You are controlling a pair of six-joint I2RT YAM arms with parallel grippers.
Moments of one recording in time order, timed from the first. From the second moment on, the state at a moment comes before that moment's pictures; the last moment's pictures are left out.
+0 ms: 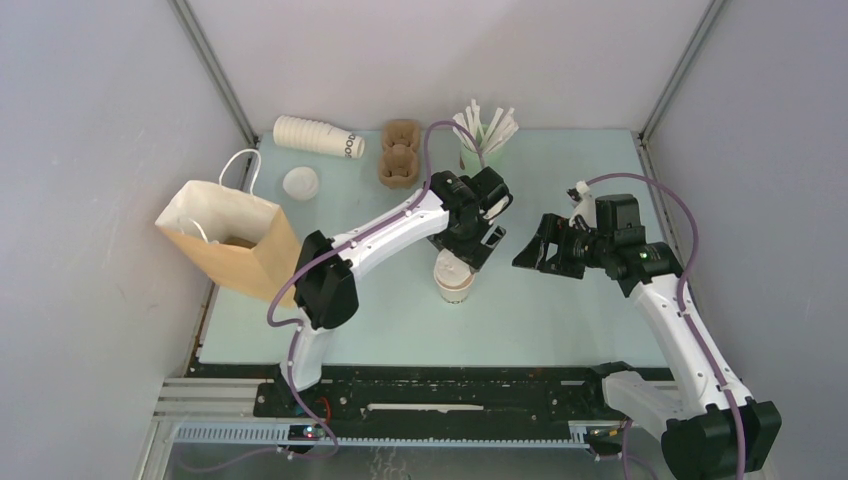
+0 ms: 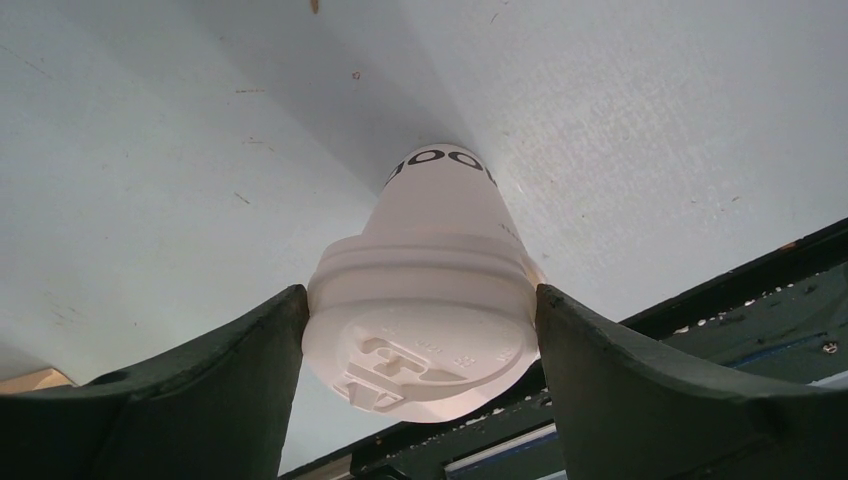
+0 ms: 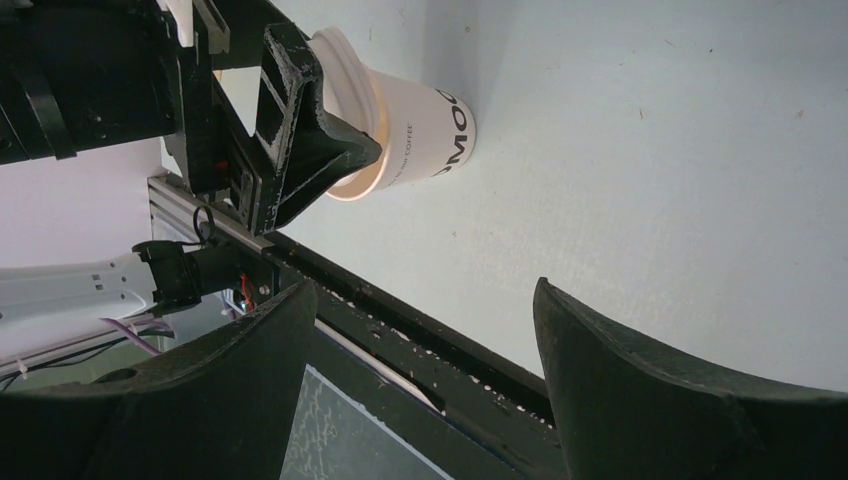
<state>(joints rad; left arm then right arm) -0.90 2.07 1.99 -1.20 -0.07 -0.23 0.17 1.00 0.95 -0.76 -0.53 0.42</state>
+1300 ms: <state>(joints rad) -0.91 2.07 1.99 -1.21 -0.05 -0.24 0.17 1.00 0.95 -0.75 -0.53 0.42</state>
